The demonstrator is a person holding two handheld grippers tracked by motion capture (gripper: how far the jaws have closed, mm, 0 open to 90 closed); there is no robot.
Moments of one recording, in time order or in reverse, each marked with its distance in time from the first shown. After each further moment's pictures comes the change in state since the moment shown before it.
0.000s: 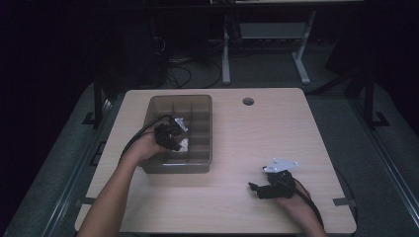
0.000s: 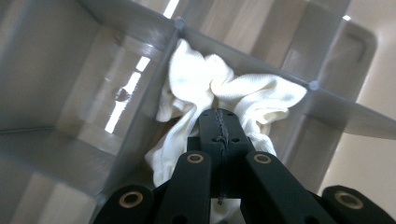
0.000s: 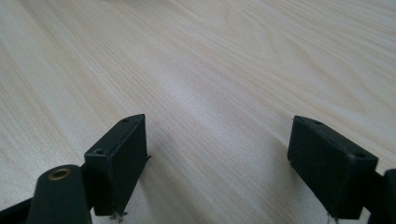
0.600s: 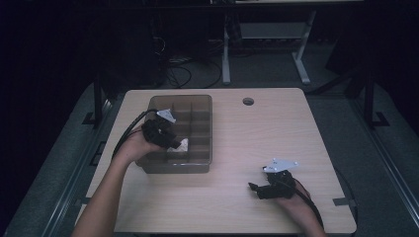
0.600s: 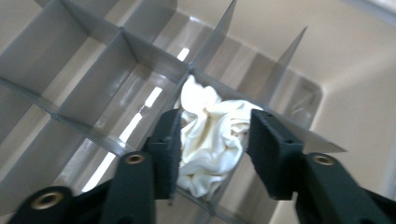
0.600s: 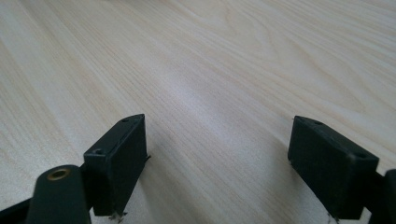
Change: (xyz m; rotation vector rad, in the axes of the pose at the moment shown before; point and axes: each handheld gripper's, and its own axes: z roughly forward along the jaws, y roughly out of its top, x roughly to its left) left arm -0.010 -0.018 -0.044 -0.223 0.038 -0.101; right arm 0.000 0.000 0.000 0.001 0.001 -0.003
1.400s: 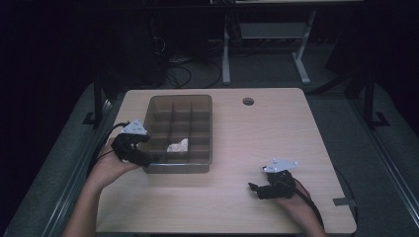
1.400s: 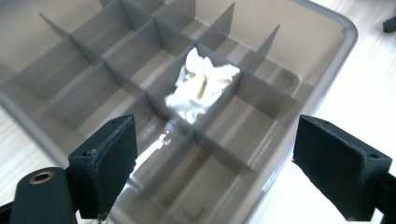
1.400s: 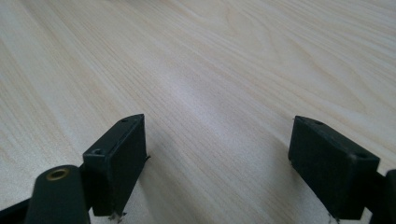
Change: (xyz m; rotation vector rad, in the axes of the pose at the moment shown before) left arm -0.040 -0.066 -0.062 -0.160 0.139 -0.062; right arm 0.000 0.000 0.000 0.000 0.004 0.003
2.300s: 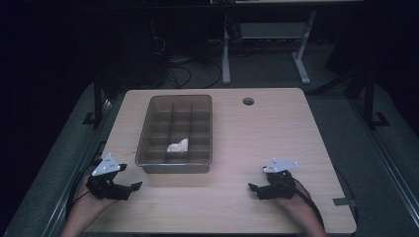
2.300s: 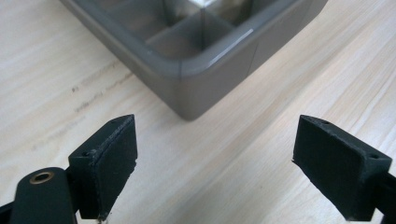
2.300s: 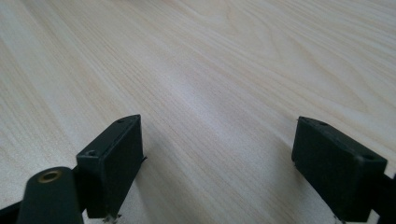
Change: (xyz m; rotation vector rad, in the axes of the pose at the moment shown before) left arm -0.024 -0.108 -0.014 -0.071 0.104 -0.099; right arm 0.000 0.000 0.000 0.008 -0.002 -0.006
